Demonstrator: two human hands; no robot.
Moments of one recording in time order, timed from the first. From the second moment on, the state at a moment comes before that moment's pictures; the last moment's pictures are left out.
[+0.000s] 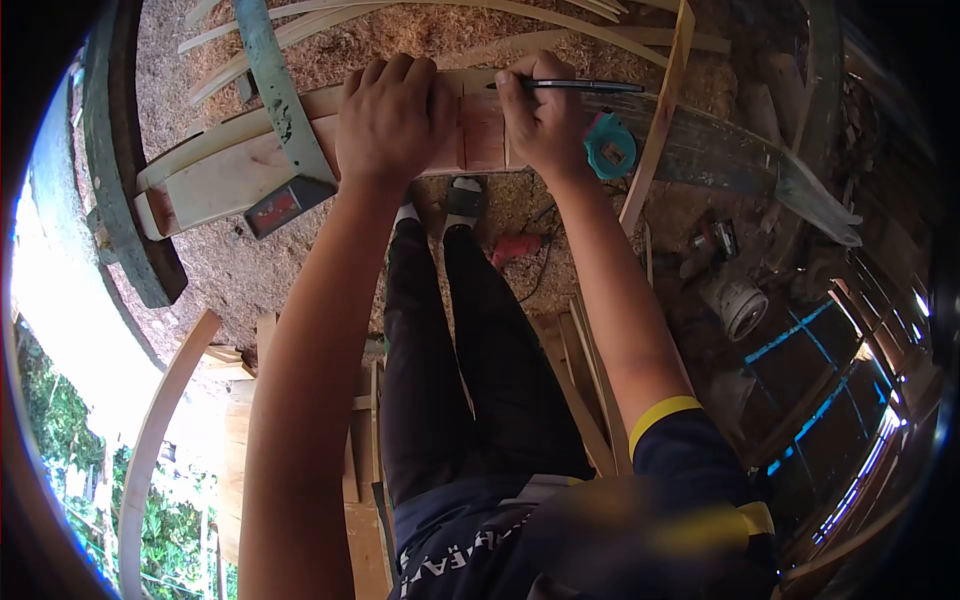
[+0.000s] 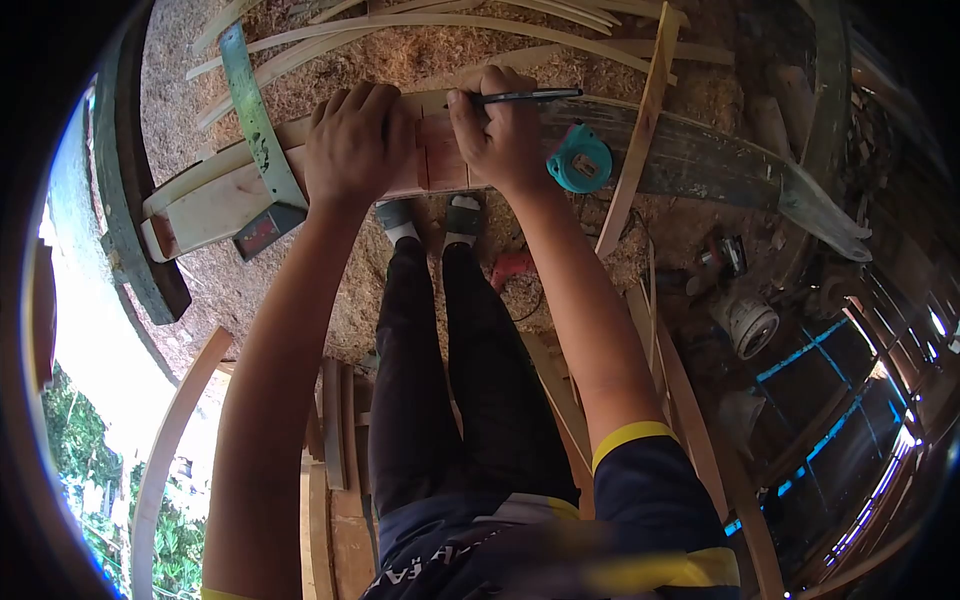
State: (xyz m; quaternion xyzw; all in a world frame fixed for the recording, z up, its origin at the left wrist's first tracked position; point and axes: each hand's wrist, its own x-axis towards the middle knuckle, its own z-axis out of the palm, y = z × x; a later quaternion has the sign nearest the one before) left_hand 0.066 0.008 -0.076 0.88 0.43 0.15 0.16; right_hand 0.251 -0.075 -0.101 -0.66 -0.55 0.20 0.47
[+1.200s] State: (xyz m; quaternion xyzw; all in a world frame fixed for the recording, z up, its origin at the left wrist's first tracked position) left_hand -0.035 0.021 0.000 0.88 0.38 0.14 0.24; right_hand 0.243 -0.128 -0.047 -0.65 -0.36 0.29 0.61
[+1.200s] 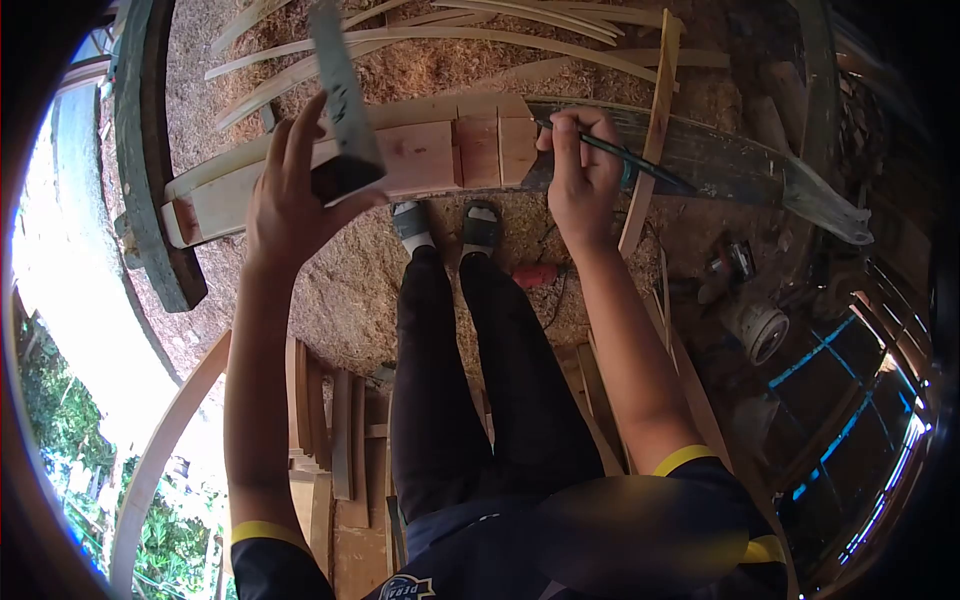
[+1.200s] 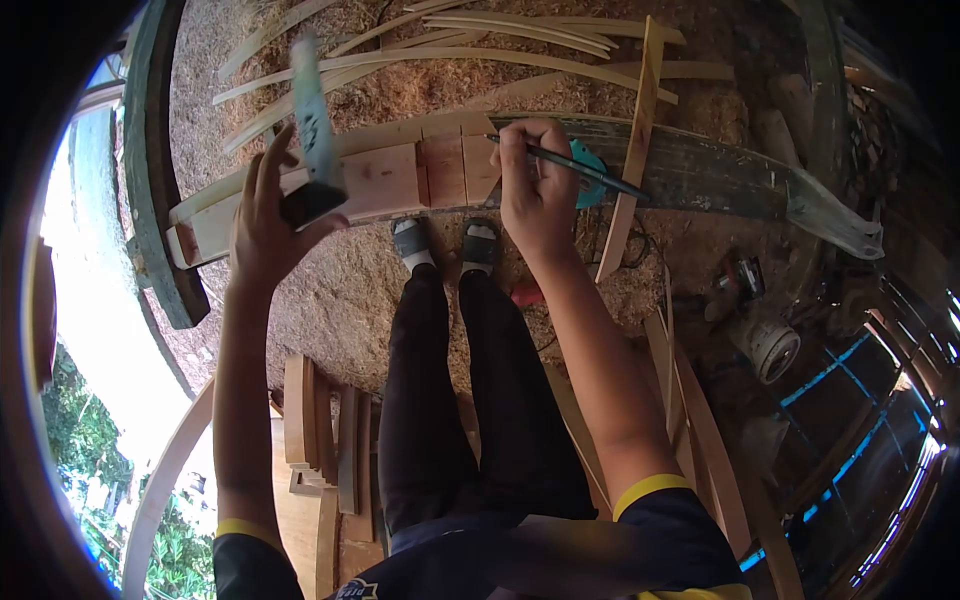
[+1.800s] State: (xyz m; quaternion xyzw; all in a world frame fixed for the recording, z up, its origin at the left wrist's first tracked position) left_hand 0.063 0.043 -0.072 0.90 0.36 0.16 0.19; right_hand 0.243 -0.106 -0.081 -0.68 -0.33 0.27 0.60
